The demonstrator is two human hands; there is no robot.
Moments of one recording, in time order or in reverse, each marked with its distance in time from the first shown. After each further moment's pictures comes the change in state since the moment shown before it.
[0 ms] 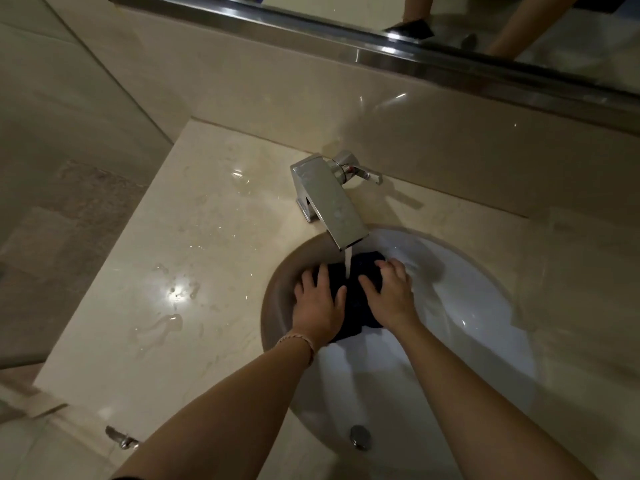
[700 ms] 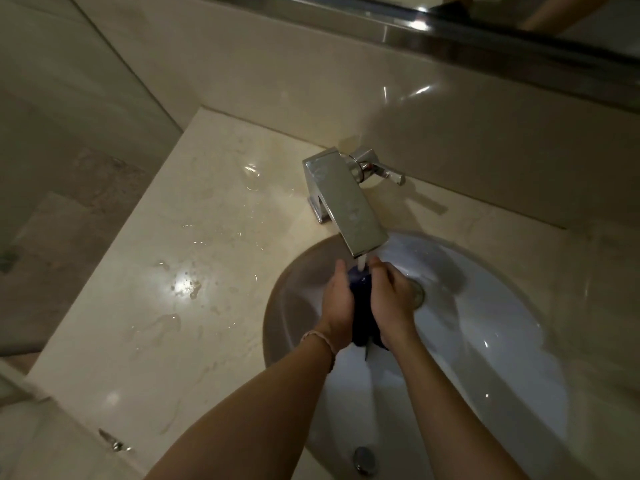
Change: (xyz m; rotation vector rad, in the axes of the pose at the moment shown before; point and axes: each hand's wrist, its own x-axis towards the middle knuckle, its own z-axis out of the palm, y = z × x) left_hand 0.024 0.031 0.012 -1.267 -0.090 -0.402; right_hand -0.014 -0.057 0.001 0.749 0.060 0.206
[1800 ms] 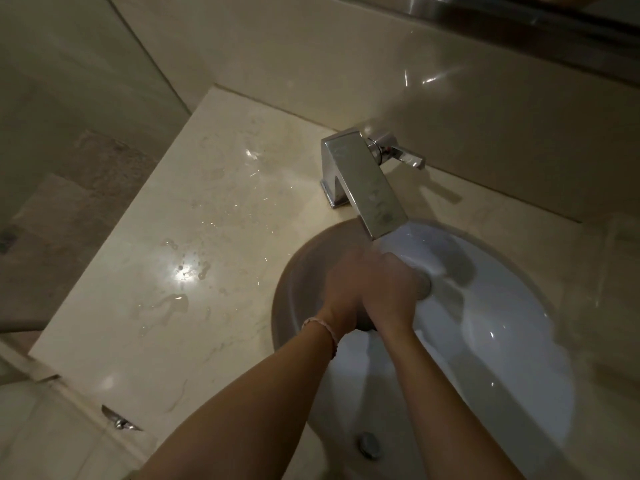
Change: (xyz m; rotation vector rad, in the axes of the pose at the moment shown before) left_hand -0.015 0.011 -0.007 0.026 0.019 0.124; right_hand -0.024 -0.007 0.017 -0.335 0.145 -0.261
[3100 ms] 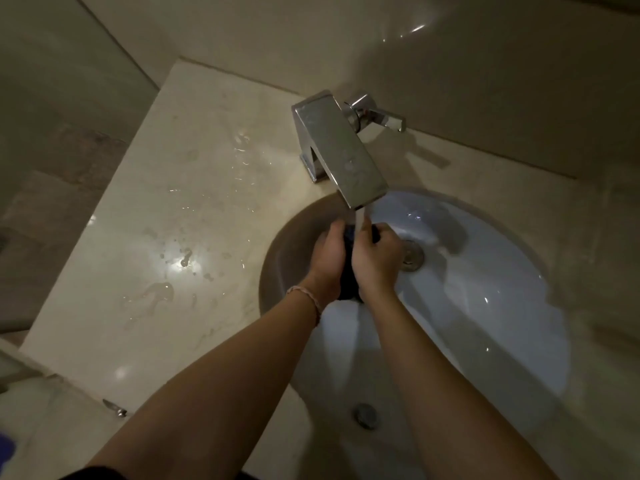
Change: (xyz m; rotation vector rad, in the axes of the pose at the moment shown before) left_hand 0.018 0.004 0.000 0.105 0.038 -0.095; right_hand 0.018 0.012 0.014 0.176 0.082 0.202
